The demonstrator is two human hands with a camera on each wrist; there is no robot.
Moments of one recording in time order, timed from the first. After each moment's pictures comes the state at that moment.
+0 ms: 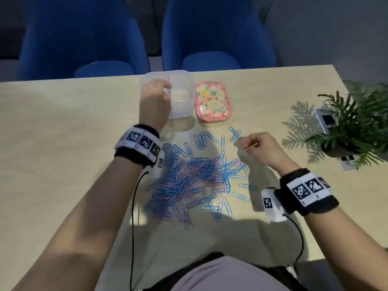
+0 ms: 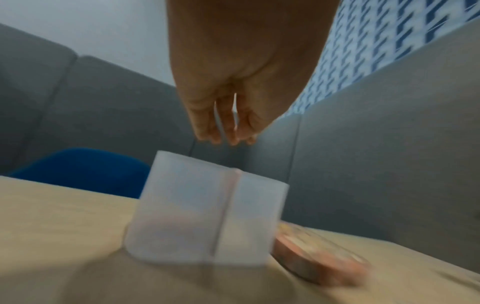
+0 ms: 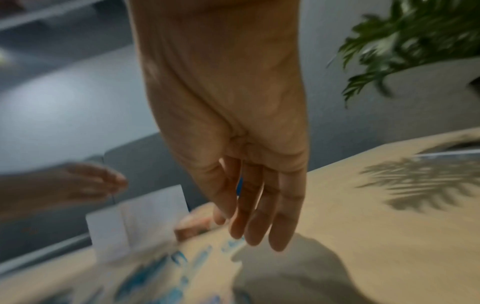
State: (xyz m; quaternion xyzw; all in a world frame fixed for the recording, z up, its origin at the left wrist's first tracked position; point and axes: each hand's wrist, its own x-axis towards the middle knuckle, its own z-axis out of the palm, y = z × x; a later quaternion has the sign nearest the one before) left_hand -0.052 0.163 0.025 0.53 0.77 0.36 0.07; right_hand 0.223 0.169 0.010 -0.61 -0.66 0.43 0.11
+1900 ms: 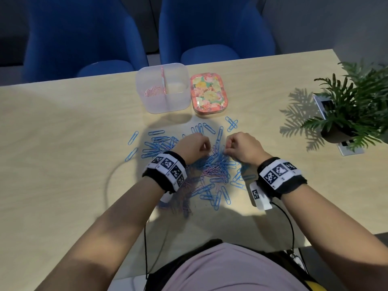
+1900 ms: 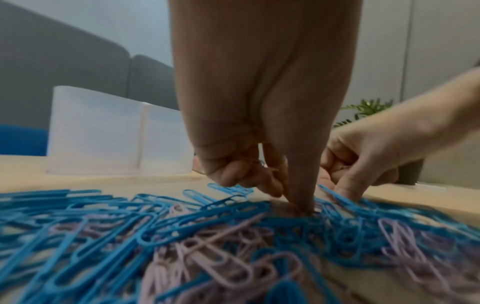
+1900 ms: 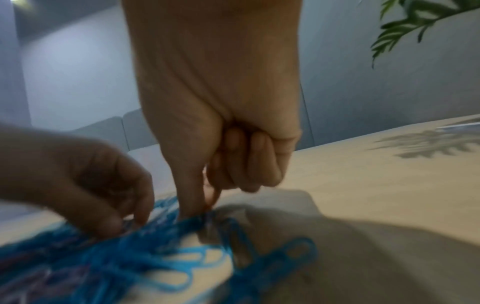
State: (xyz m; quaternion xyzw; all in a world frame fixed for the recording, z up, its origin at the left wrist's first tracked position) left_hand 0.035 0.111 -0.031 0.71 0.63 0.06 0.30; right_hand 0.213 0.164 -0.036 -0.56 -0.77 0.32 -0.04
